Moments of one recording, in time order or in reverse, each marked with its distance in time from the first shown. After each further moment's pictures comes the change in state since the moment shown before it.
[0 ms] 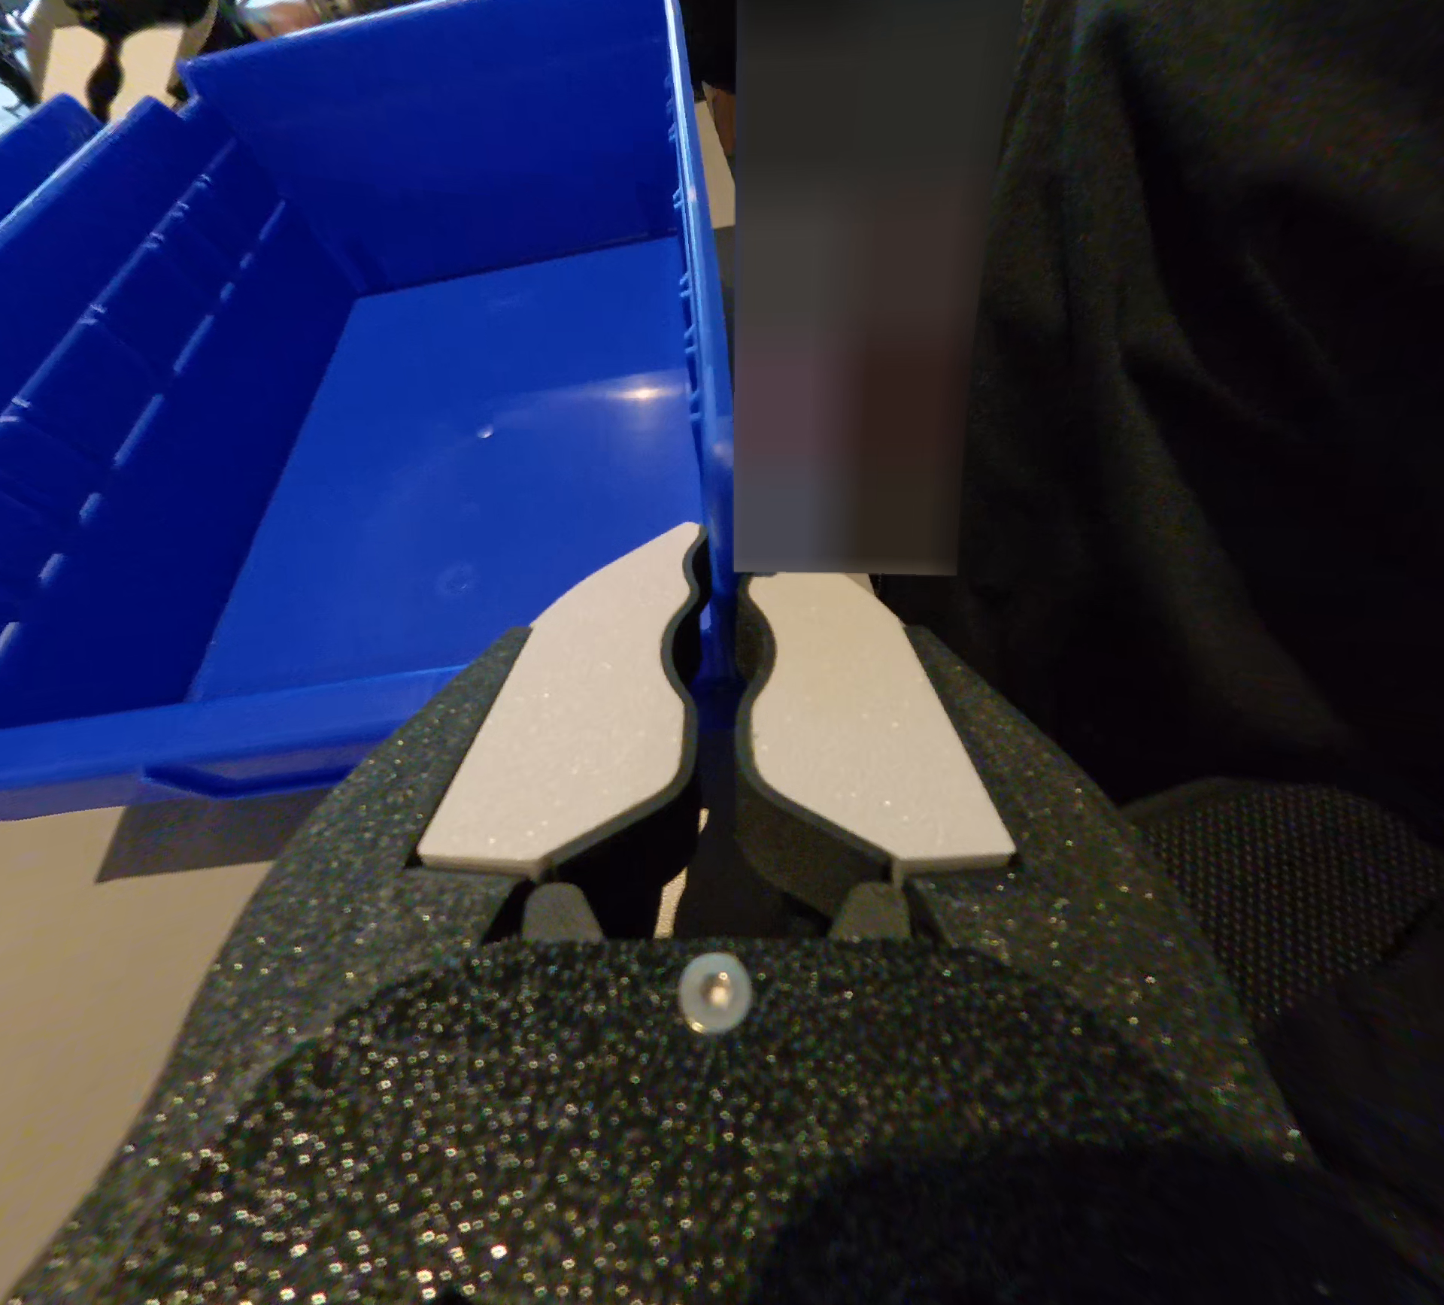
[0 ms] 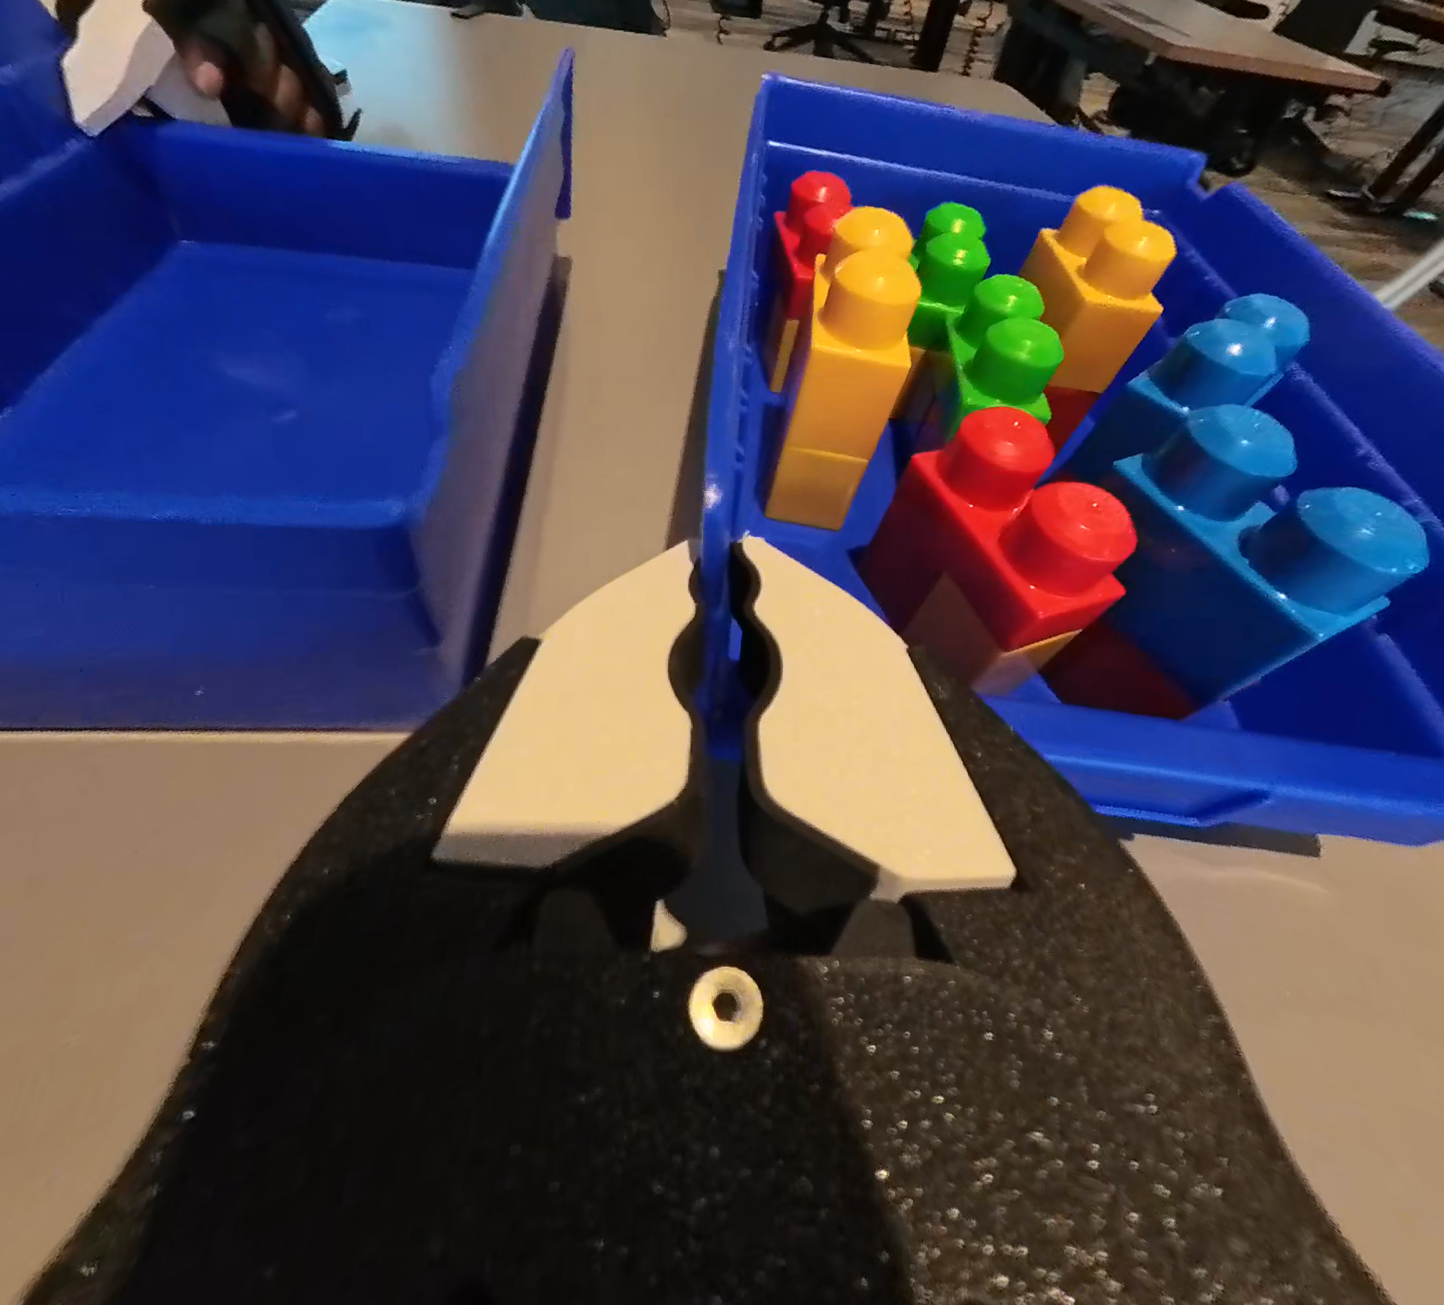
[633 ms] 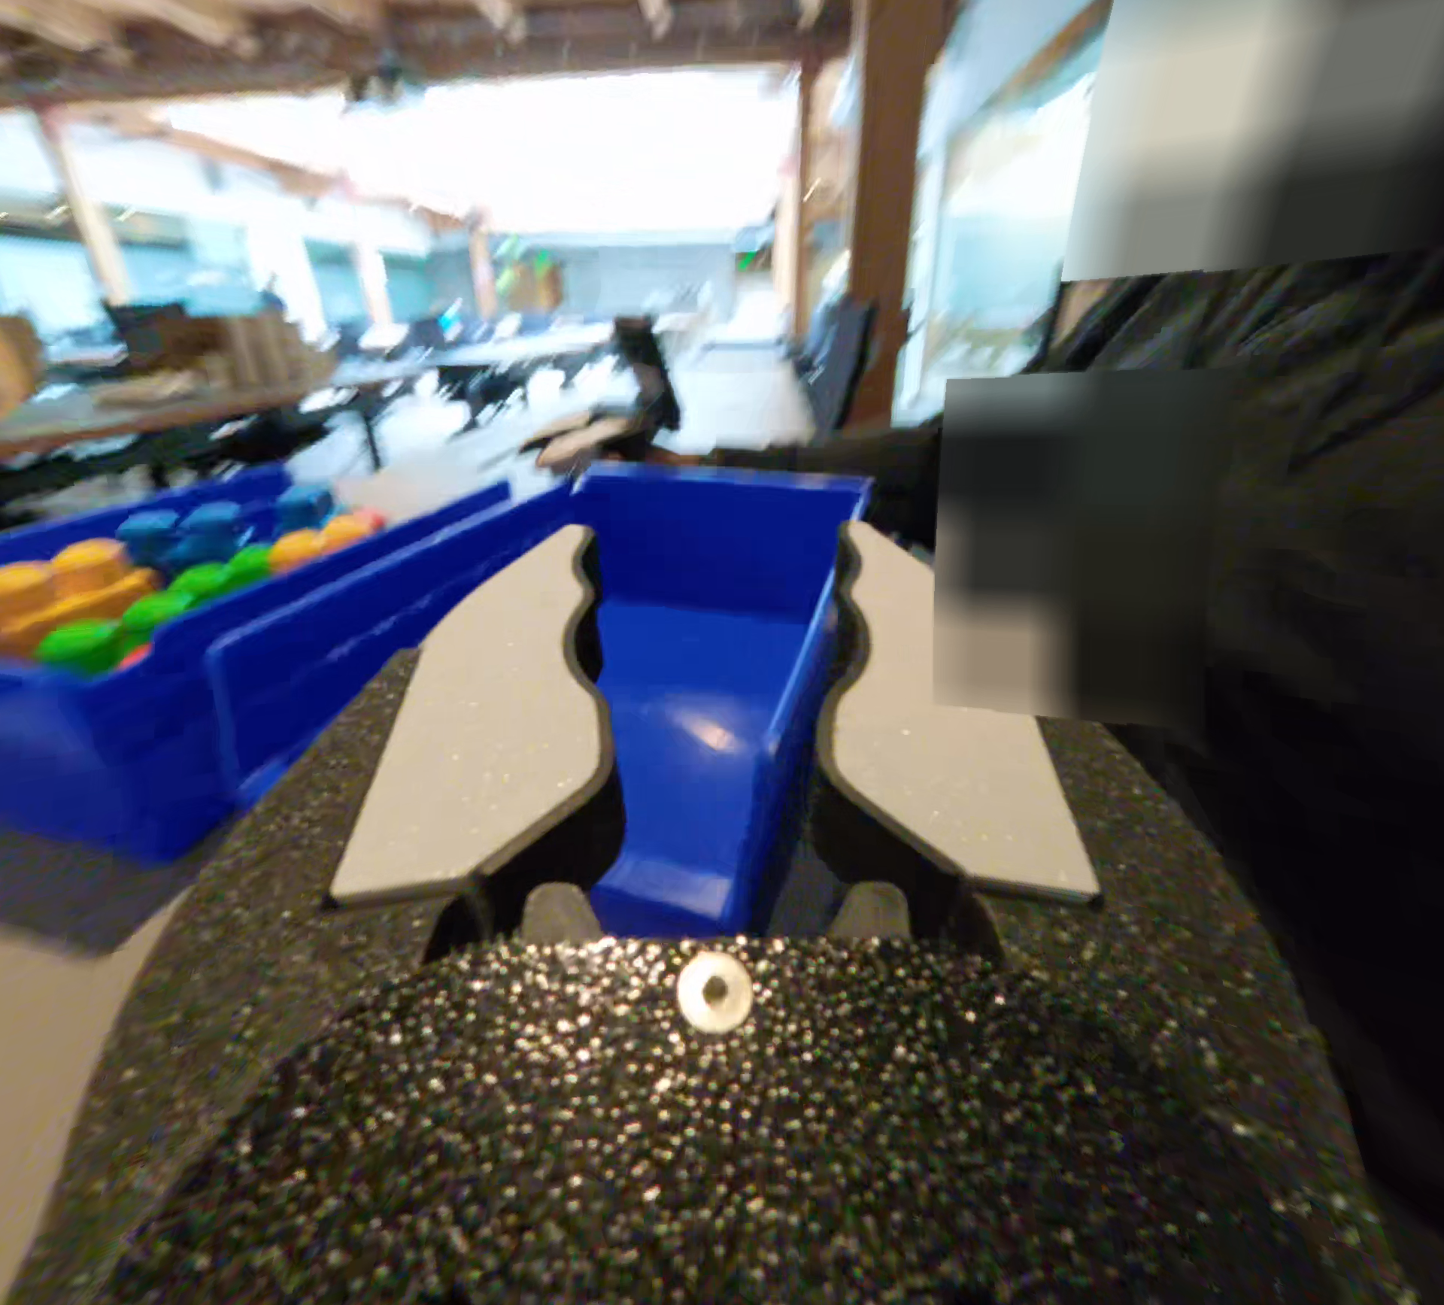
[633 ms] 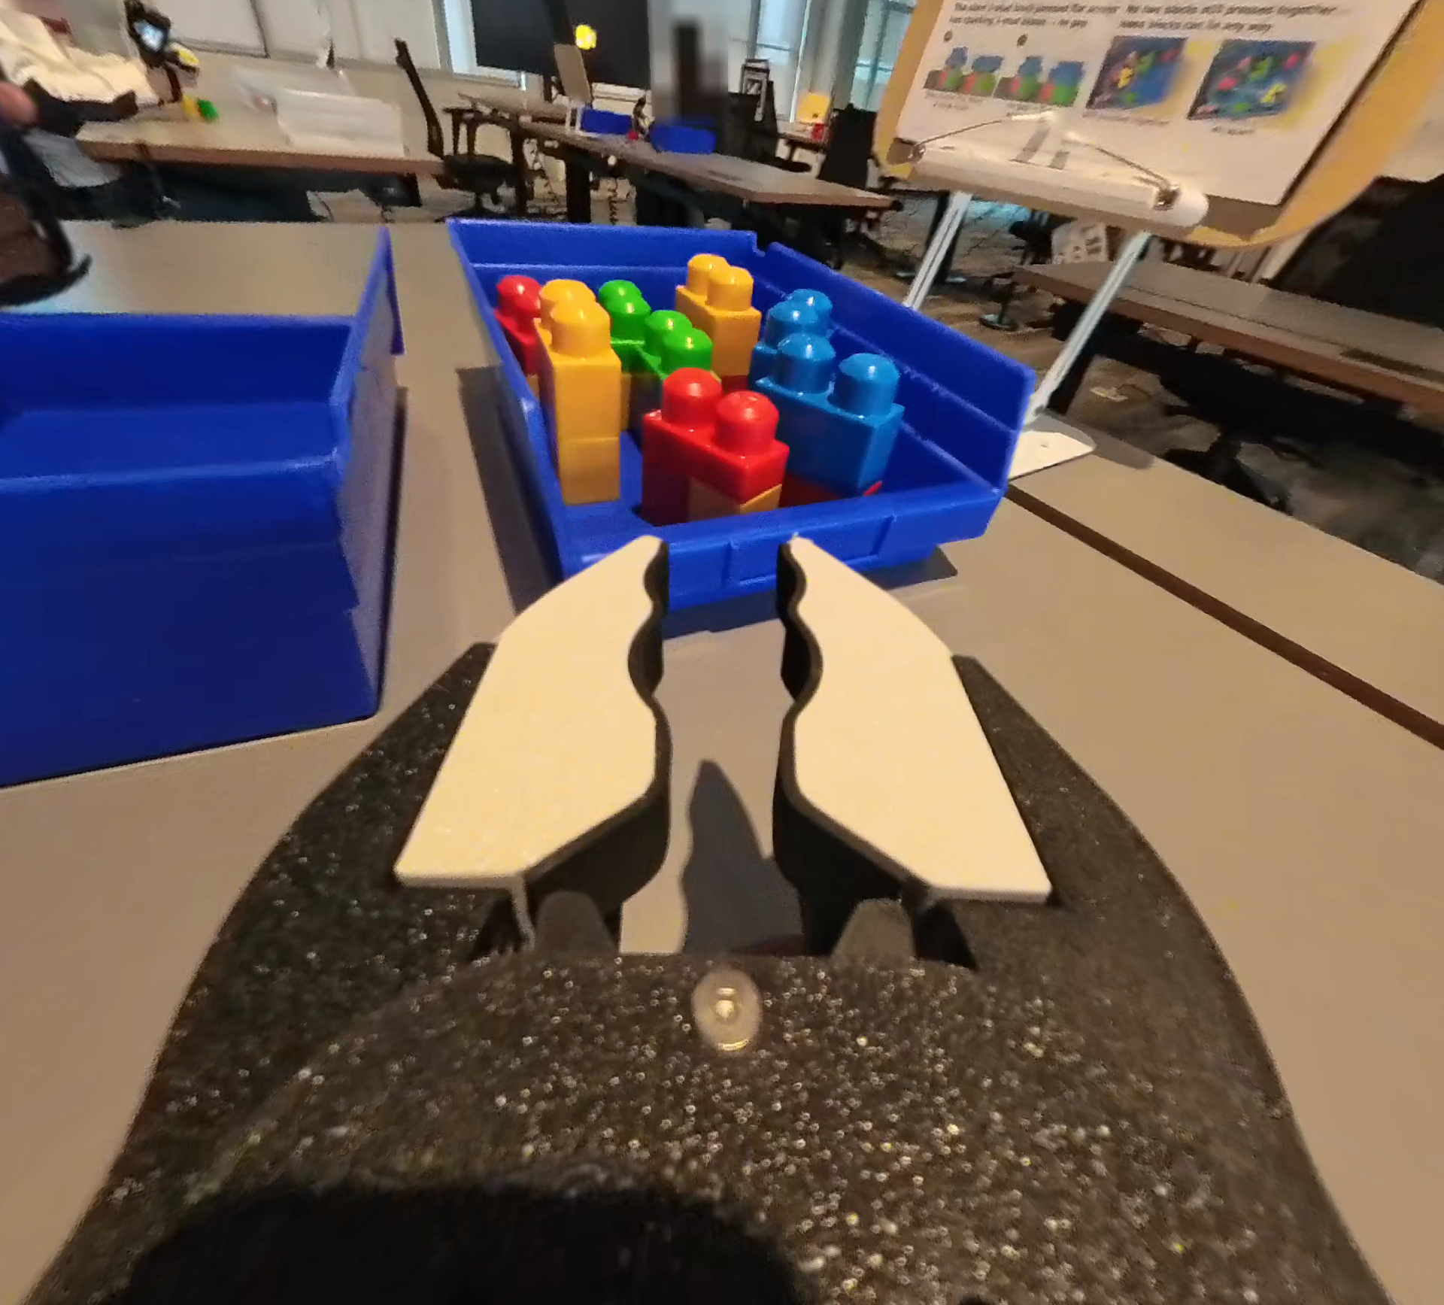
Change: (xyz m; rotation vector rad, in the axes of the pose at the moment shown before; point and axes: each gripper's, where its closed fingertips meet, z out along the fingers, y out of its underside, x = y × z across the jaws) left arm -0.064 -0.073 -0.086 0.574 -0.205 -0.153; right arm 0.027 0.004 -0.092 0.180 0.448 0.118
